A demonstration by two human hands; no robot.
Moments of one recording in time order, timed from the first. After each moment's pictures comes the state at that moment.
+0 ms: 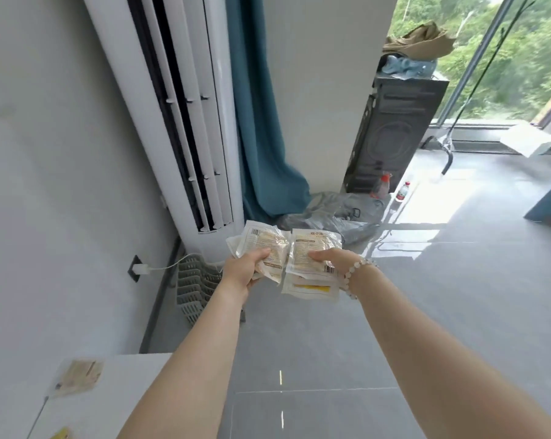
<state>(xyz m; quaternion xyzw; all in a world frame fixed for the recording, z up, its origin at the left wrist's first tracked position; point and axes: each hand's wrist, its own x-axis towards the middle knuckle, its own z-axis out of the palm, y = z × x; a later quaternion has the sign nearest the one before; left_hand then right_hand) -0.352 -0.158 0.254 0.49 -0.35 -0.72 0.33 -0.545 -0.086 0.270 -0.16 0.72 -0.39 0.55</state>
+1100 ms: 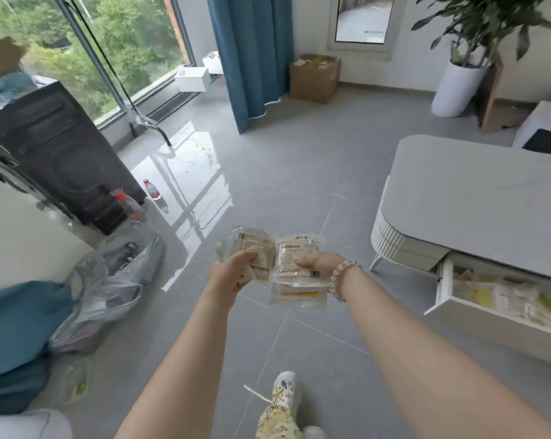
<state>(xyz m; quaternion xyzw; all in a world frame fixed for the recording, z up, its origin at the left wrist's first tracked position) -0.789 0.095 0.257 0.35 -0.60 -0.71 -0.10 -0.828 0.282 0.216 0.17 0.67 -0.64 0.34</state>
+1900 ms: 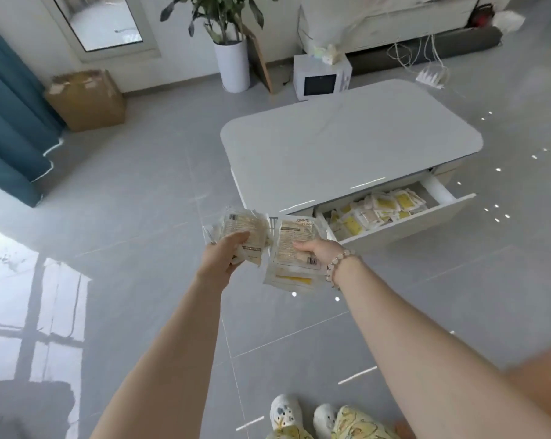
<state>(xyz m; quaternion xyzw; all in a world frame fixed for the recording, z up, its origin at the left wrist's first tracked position) -0.961 0.286 0.233 0.10 -0.65 -0.65 -0.37 -0.834 0.440 0.226 0.43 0.59 -0.68 0.08</state>
